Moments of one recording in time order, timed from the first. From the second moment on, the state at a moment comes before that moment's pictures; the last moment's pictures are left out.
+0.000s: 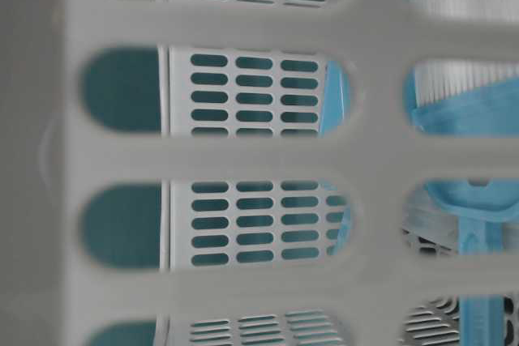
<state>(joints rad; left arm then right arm) -0.10 -0.65 0.59 0.04 0.56 -0.04 0.00 -0.97 1.13 0.02 -0.05 0.07</state>
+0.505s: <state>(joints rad) -0.13 -0.30 0.28 0.04 0.95 -0.06 0.01 -0.97 1.12 0.02 0.03 0.08</state>
